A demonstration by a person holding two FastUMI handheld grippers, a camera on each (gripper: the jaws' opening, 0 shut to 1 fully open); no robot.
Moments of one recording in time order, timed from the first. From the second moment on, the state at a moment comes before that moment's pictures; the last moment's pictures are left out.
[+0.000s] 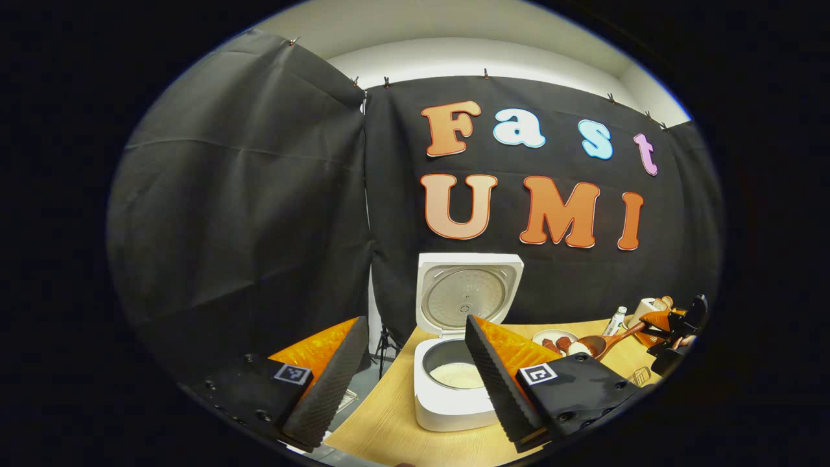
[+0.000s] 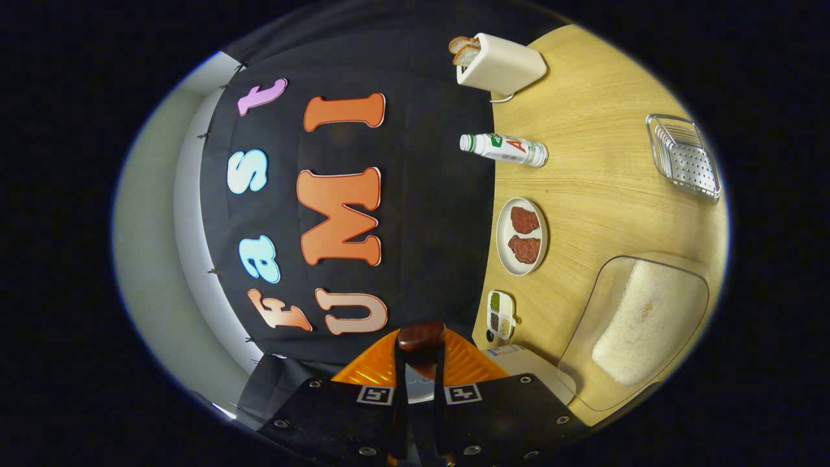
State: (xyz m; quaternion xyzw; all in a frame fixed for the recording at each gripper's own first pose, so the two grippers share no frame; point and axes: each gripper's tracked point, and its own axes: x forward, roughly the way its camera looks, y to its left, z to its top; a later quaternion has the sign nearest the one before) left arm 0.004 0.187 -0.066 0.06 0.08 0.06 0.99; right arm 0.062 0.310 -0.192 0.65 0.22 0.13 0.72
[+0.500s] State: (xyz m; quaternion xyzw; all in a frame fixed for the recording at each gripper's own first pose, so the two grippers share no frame) left arm -0.004 0.207 -0.081 0.05 0.10 0.06 0.99; right arm 0.089 0.415 -0.189 0.59 0.25 0.18 0.74
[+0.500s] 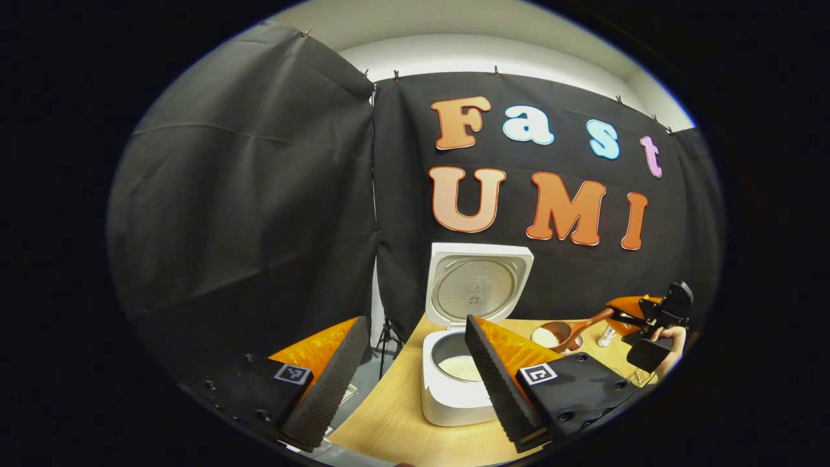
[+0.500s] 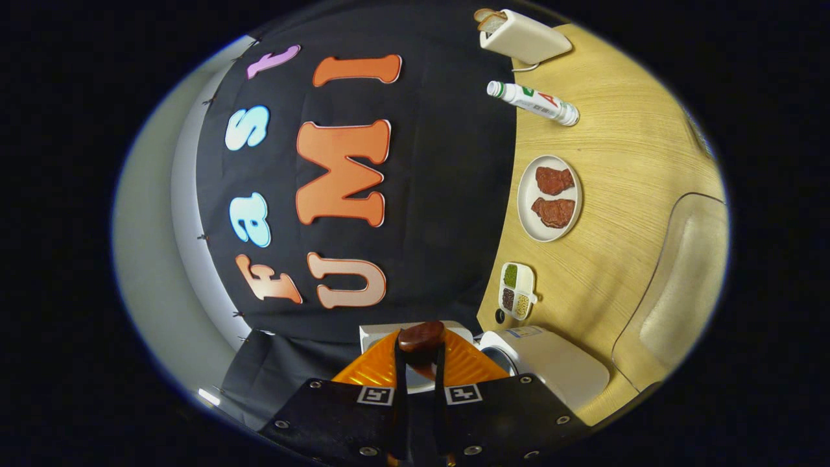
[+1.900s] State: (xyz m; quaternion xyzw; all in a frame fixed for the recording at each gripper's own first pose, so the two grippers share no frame) left arm -0.023 0.261 -0.092 0.03 0.10 0.09 0.99; right arm 0.090 0.531 -0.149 0.25 0.18 0.26 0.92
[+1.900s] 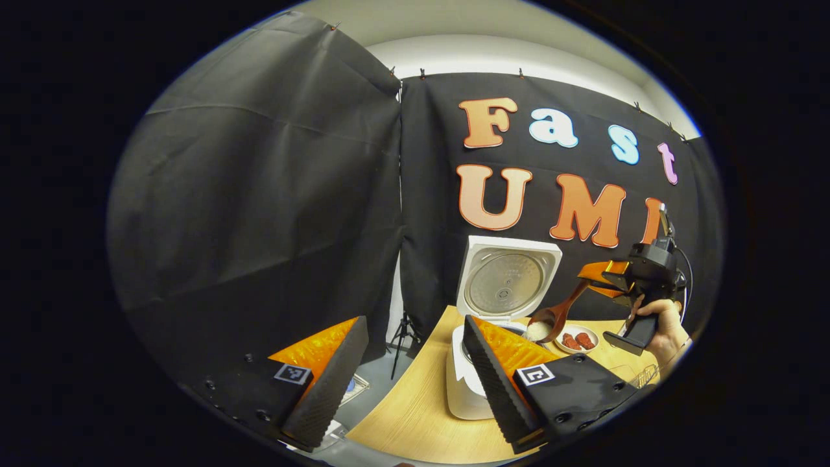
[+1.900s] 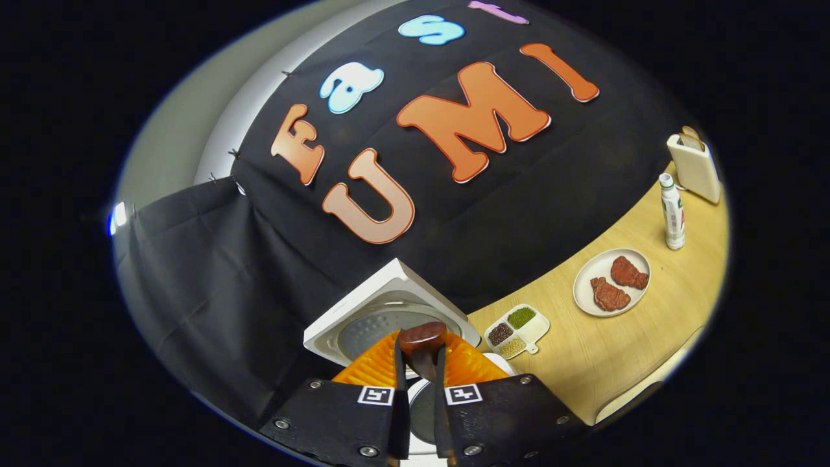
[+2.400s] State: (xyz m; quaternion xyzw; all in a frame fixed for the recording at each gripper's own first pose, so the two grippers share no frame) left arm -0.020 0.264 -0.097 0.04 0.10 0.09 0.99; right arm 0.066 0.572 -0.133 0.11 0.12 0.32 0.93
